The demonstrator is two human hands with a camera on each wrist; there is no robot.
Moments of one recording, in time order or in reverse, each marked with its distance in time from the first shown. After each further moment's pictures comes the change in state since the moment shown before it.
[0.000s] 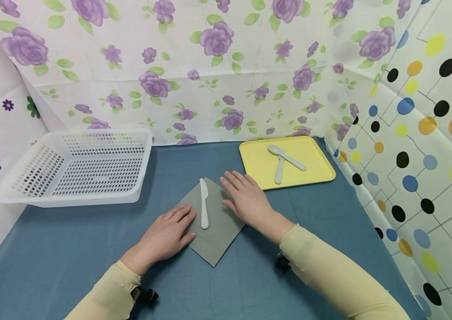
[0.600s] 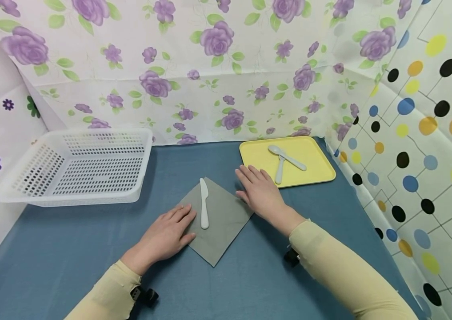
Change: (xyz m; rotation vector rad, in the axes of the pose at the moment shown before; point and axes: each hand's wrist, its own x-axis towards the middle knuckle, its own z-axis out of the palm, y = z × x) left_hand -0.001 0.000 -0.001 -0.013 0.005 0.004; right_hand -0.009 0.040 0.003 0.017 -0.002 0.065
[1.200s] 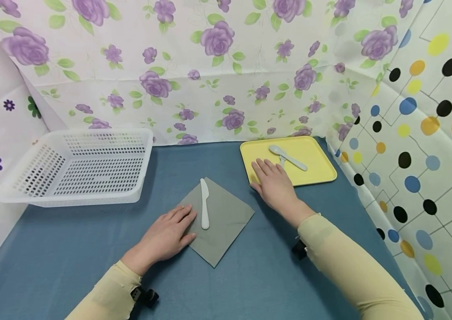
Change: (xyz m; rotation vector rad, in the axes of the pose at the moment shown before) left_hand 0.000 0.000 0.000 -0.006 -0.011 -0.007; right_hand -0.001 0.037 -0.003 0.028 -0.049 0.147
